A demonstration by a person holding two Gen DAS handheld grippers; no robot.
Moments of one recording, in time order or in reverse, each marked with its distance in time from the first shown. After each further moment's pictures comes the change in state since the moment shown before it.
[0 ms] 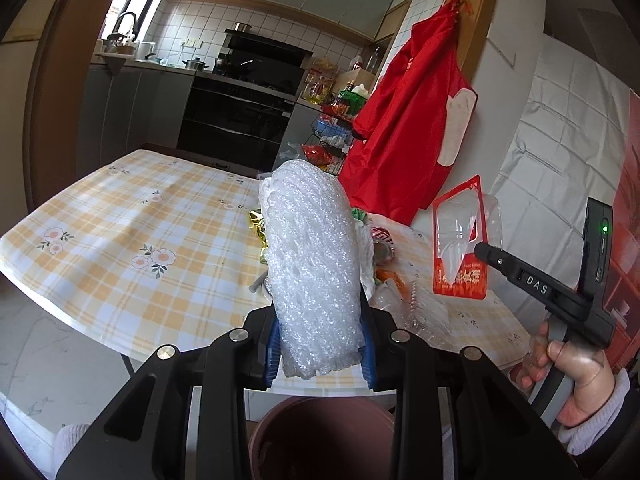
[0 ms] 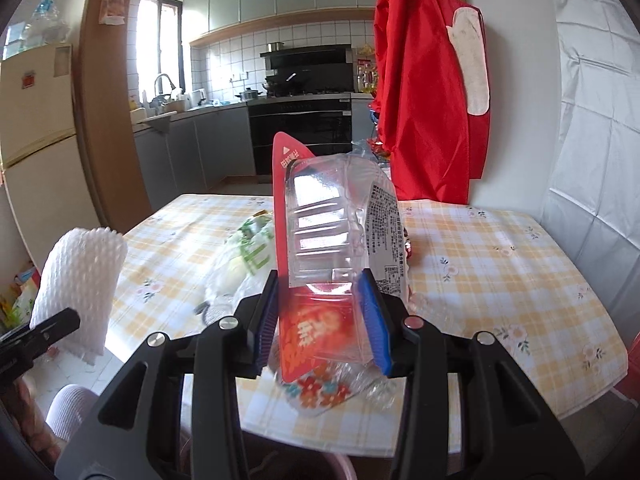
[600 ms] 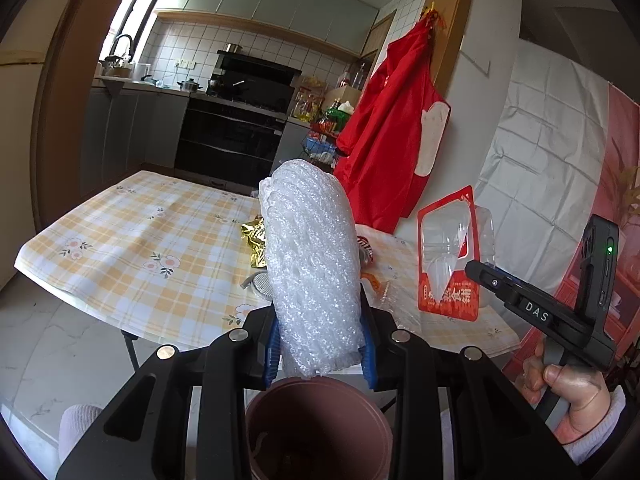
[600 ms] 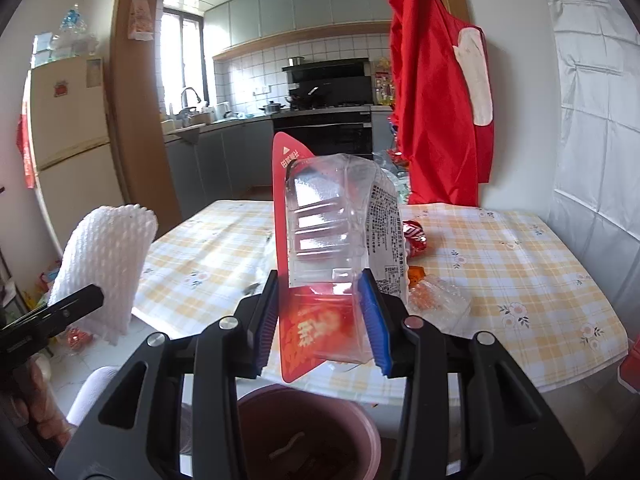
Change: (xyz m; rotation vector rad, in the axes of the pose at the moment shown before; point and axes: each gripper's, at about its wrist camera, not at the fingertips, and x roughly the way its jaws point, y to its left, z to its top) left arm -0.073 -0.032 -0.013 0.033 -0.064 -0.014; right arm -0.086 0.016 -0.024 -0.002 -0.040 0.092
